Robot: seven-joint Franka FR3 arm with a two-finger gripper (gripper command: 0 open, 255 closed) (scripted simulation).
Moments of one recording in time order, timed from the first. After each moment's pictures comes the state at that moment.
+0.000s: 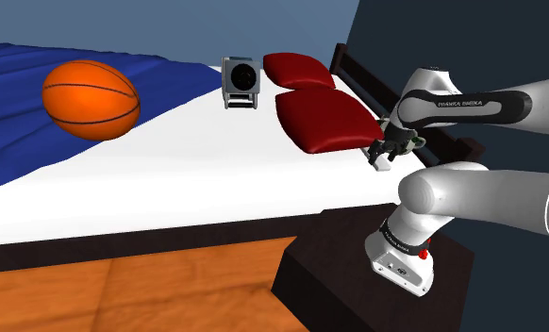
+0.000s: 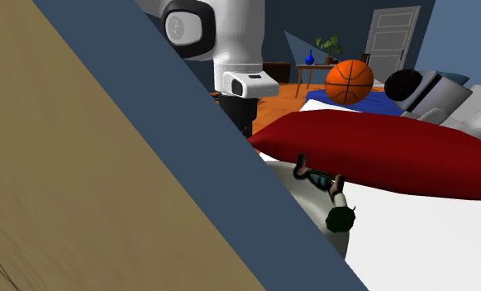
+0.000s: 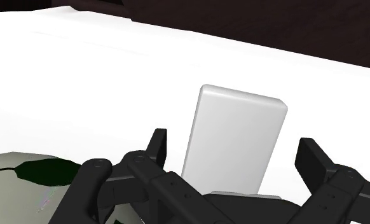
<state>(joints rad) -0.48 -0.93 -0.37 -3.03 -0.33 2.09 -0.05</state>
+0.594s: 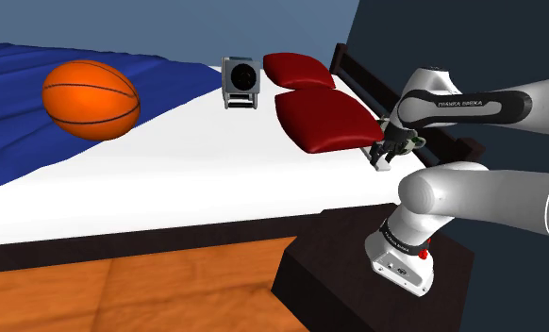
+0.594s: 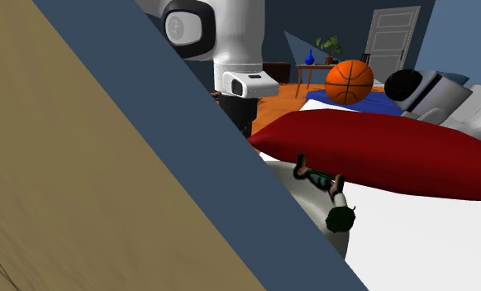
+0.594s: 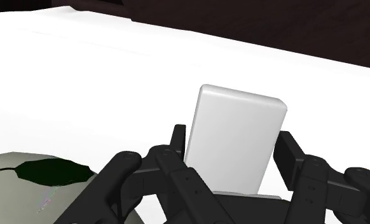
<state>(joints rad) -0.48 -0.93 -0.37 -3.03 -0.33 2.09 -0.05</state>
